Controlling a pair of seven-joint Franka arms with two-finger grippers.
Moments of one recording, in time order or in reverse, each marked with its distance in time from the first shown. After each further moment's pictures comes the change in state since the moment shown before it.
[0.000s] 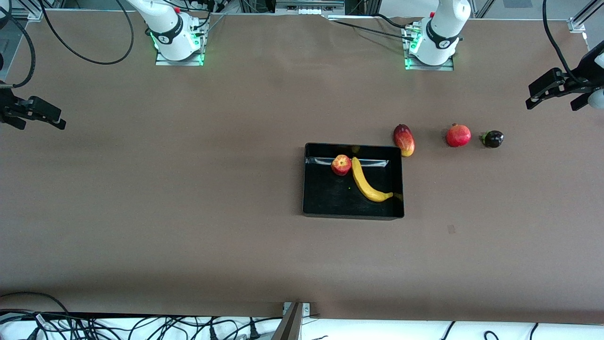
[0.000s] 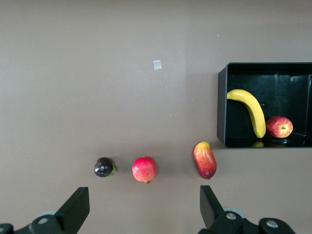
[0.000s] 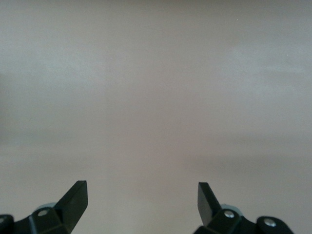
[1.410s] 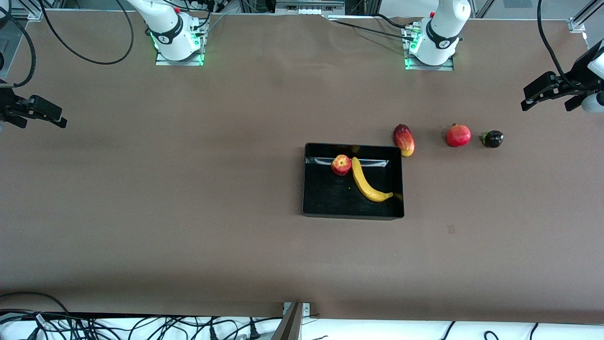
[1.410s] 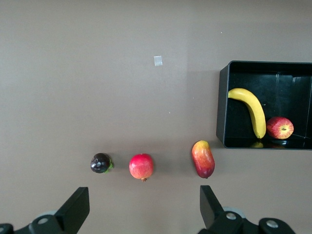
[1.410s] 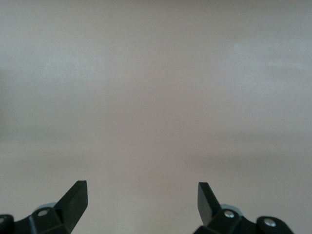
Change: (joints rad) left arm -0.006 0.000 0.000 -0.018 0.000 0.002 -0.038; right arm -0.001 0.000 0.000 0.000 0.000 -0.019 0.000
